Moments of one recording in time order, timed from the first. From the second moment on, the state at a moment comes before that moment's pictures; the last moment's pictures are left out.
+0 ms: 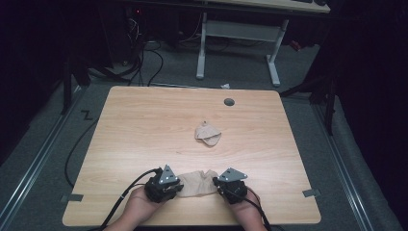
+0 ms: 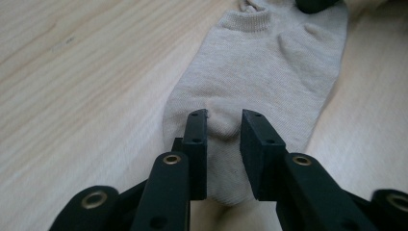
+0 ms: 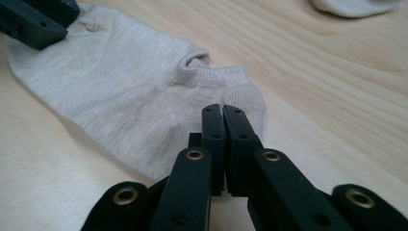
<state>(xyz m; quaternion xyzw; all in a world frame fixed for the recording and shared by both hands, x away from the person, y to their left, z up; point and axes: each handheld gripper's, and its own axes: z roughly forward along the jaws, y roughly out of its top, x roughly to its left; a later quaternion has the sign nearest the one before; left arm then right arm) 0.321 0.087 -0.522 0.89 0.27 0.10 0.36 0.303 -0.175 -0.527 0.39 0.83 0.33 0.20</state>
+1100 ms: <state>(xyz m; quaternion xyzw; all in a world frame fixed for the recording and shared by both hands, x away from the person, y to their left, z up) 0.318 0.143 -0.500 0.84 0.31 0.14 0.42 0.450 -0.167 -0.500 0.46 0.80 0.32 0.23</state>
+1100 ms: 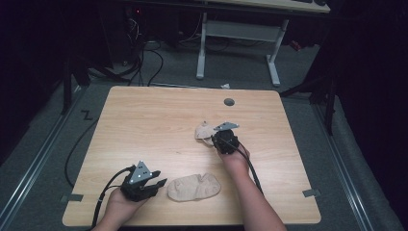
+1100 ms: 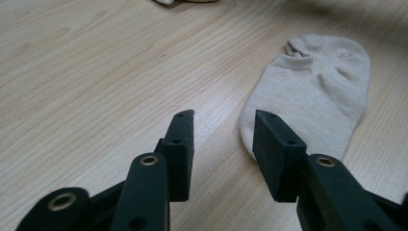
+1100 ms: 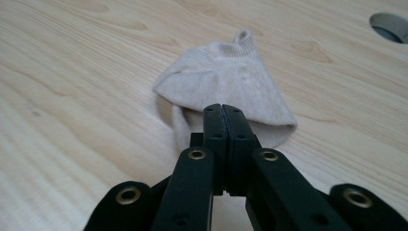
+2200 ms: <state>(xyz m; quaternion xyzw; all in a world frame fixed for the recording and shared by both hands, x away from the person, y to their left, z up) 0.317 0.133 -0.506 0.85 0.30 0.13 0.41 0.354 -0.182 -0.525 0.46 0.80 0.31 0.22</state>
